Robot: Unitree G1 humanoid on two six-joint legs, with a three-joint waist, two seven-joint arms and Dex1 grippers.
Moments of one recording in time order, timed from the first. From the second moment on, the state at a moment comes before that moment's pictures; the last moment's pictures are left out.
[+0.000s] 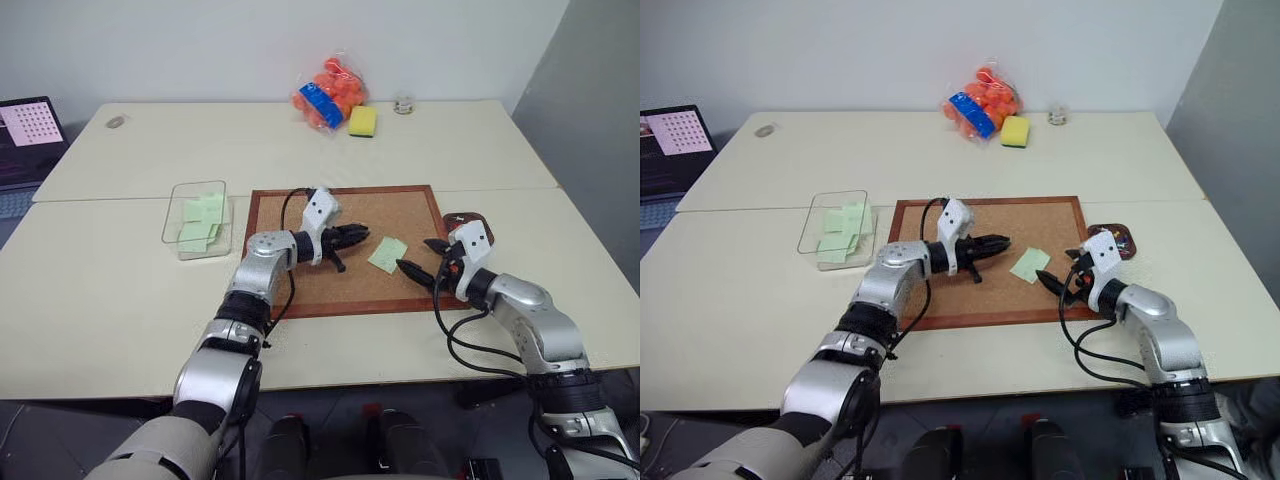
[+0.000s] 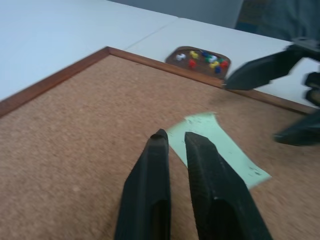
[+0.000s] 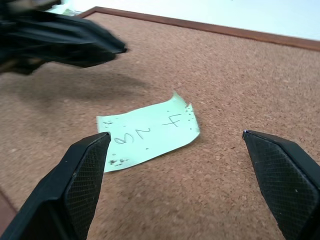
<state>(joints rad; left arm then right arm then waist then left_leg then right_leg) -0.77 0.18 -0.04 0.59 -0.10 0.17 -0.99 -0.37 -0.42 0.01 0.06 0.33 0.45 0.63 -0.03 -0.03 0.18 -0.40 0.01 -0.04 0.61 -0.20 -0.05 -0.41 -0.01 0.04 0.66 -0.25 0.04</state>
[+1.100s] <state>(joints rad) -0.58 0.30 -0.08 0.18 -0.19 0.39 -0.91 -0.55 -0.35 0.06 0.42 0.27 0.29 0.81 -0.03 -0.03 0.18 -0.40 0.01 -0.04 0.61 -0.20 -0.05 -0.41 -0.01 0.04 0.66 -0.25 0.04</state>
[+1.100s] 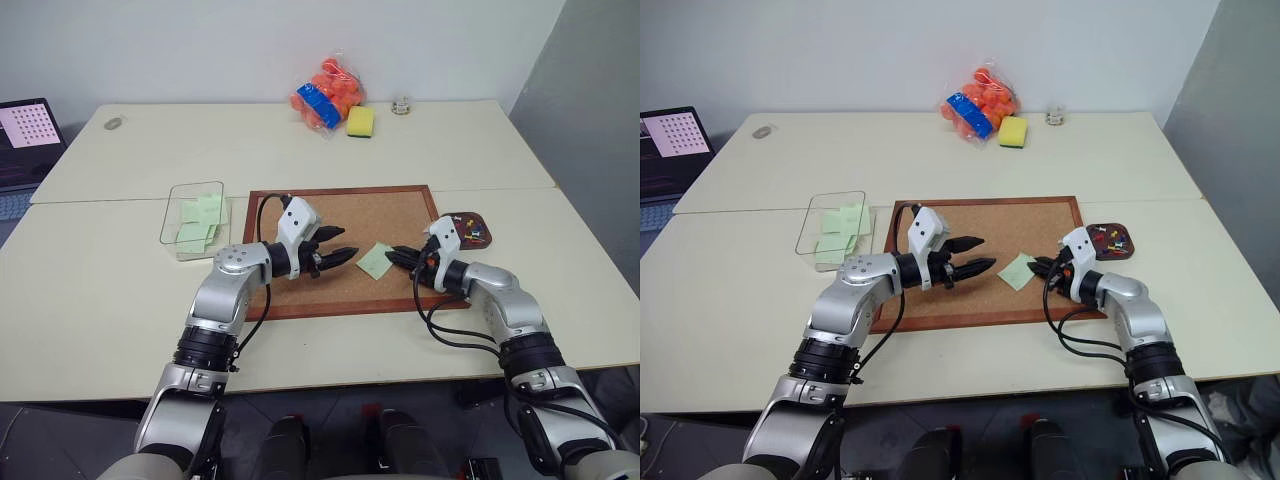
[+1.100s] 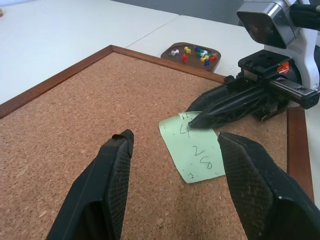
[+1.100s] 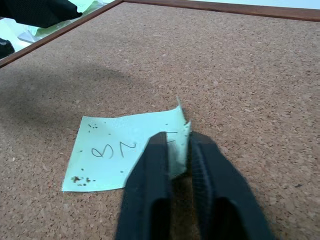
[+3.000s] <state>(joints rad) -0.64 0.18 0.03 0.21 -0.55 0.73 -0.89 -0.56 -0.41 -0.09 -0.07 0.57 0.77 0.76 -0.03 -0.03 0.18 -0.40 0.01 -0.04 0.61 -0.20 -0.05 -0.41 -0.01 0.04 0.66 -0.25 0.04</state>
